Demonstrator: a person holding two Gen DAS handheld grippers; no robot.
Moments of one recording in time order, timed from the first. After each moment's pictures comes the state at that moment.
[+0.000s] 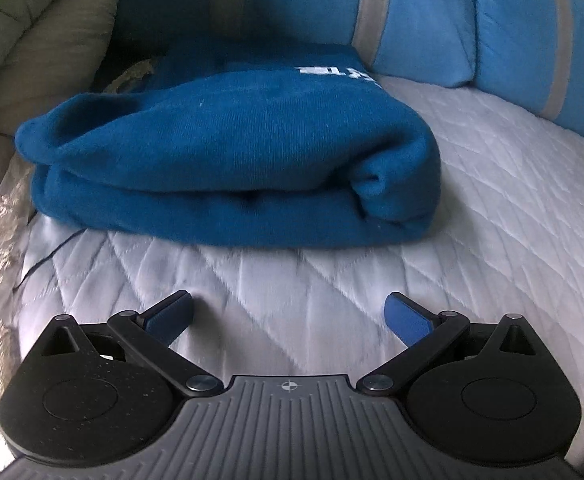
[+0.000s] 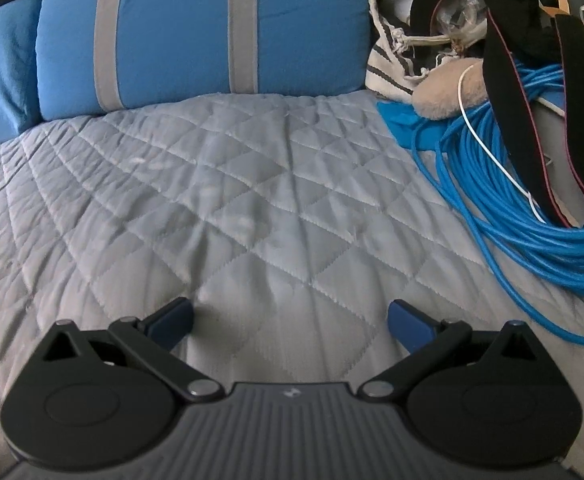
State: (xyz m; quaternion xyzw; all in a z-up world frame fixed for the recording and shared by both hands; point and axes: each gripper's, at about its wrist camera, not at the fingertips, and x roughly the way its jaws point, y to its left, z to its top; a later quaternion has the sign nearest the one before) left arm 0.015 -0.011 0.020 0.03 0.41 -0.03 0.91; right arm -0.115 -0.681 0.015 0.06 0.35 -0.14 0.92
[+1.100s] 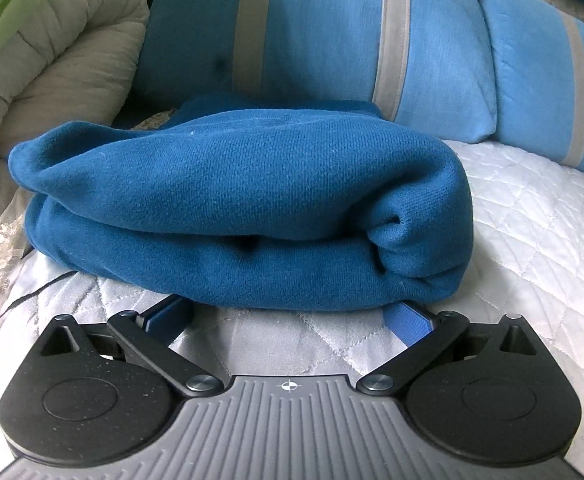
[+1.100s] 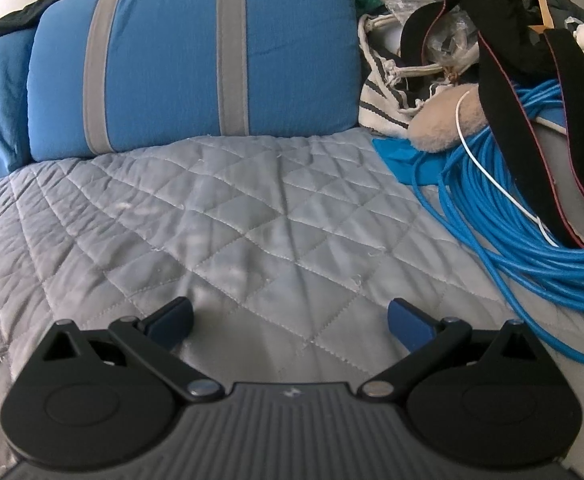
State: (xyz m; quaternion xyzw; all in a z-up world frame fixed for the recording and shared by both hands) left arm 0.024 -0.021 0.000 0.02 0.30 0.01 0.95; right arm -0.103 -0.683 0.003 0.06 0.28 -0.16 0.94
